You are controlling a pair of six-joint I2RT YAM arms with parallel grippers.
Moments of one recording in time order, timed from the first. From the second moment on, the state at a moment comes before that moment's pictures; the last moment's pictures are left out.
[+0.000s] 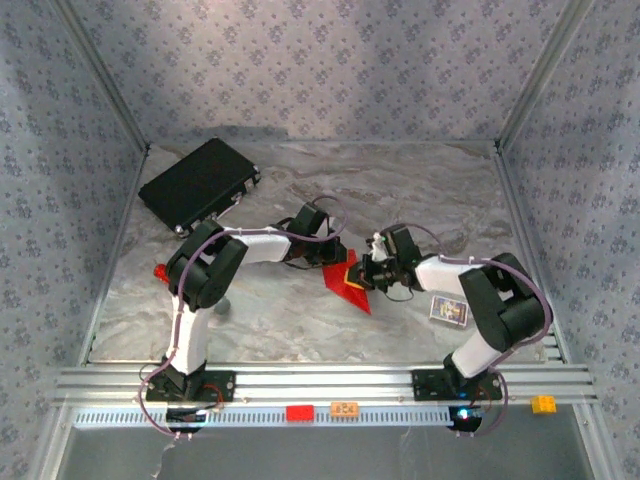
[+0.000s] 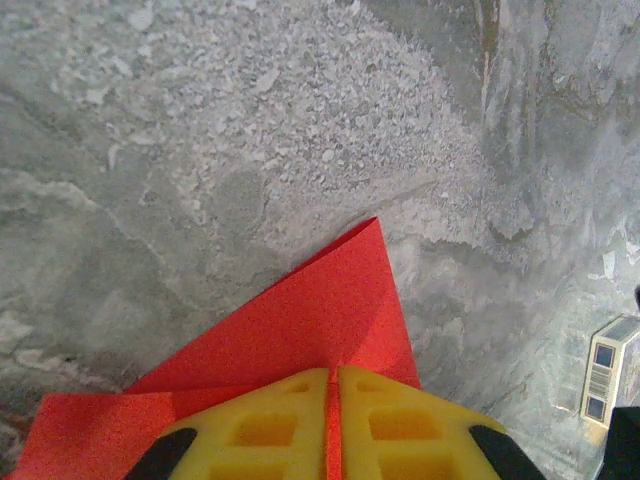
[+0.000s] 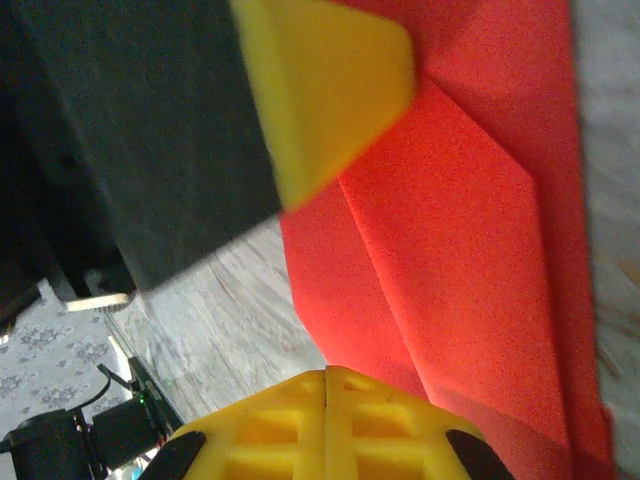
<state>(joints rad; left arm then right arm) -0.71 2.05 1.19 -0.05 0.46 -0.75 0.46 1.61 0.64 0.06 -0.66 0.80</state>
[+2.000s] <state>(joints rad) -0.71 2.05 1.19 -0.02 0.48 -0.75 0.41 1.21 0.32 -0.03 -0.64 0.77</state>
